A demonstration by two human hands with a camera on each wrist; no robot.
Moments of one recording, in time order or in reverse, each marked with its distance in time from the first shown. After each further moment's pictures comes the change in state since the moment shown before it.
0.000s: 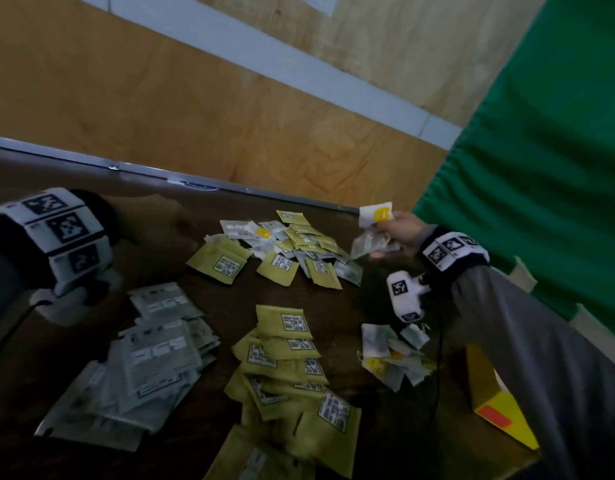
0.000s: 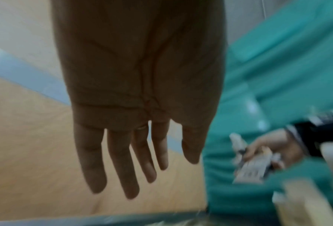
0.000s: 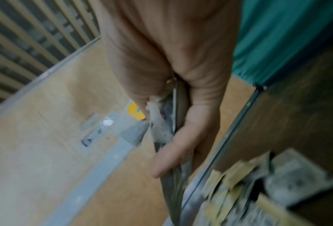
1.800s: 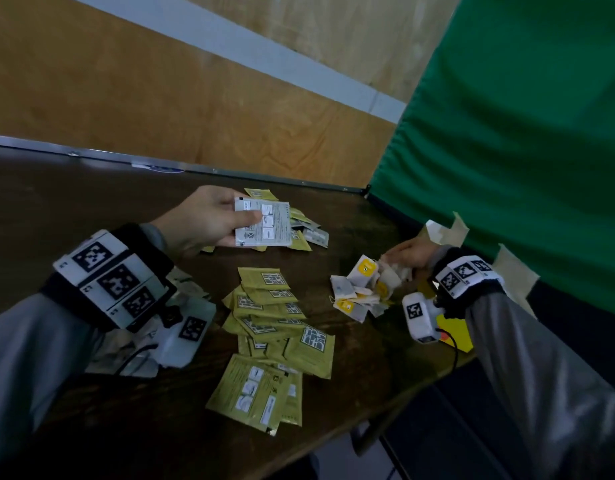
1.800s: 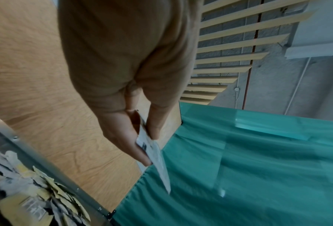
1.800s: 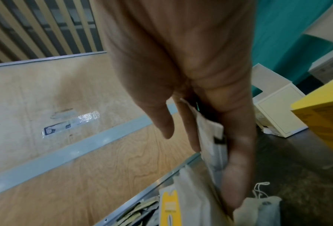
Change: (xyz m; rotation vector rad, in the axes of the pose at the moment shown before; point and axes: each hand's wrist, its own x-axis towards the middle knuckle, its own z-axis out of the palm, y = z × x) left_hand -0.065 0.120 0.013 -1.434 0.152 0.118; right_hand -0.101 0.088 -0.052 -0.421 0.127 0.243
